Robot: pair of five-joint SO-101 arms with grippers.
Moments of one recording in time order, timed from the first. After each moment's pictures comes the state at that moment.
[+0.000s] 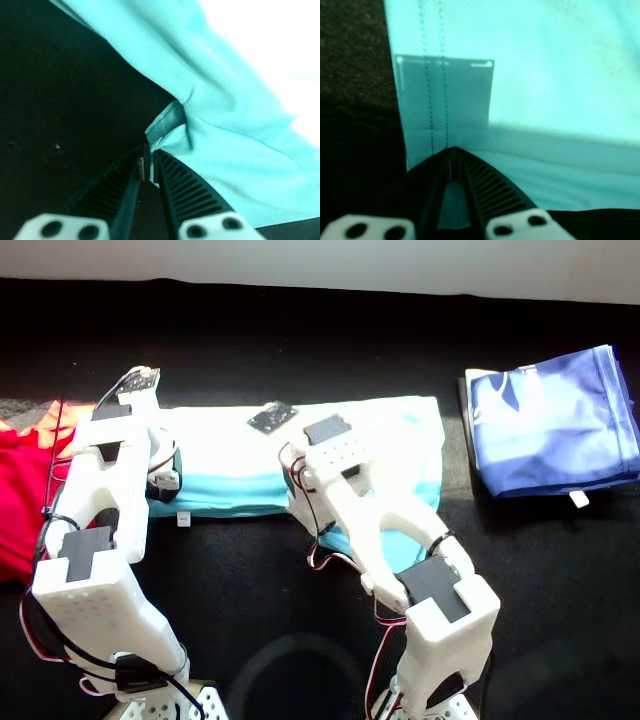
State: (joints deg) left arm -18.7 21.7 10.9 59.9 -3.7; right arm -34.0 15.5 1.9 80.2 16.7
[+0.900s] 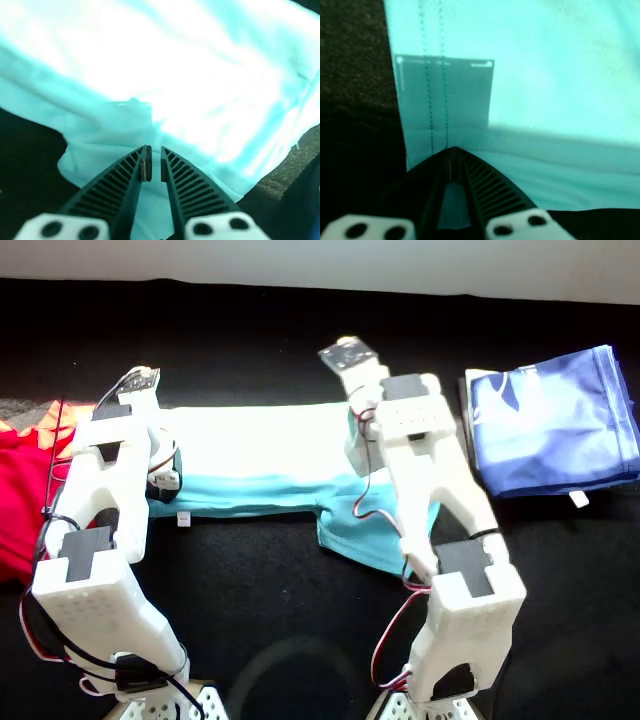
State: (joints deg) left arm -18.7 21.7 10.9 59.9 -3.7; right arm -15.6 20.1 -8.7 74.5 18.8
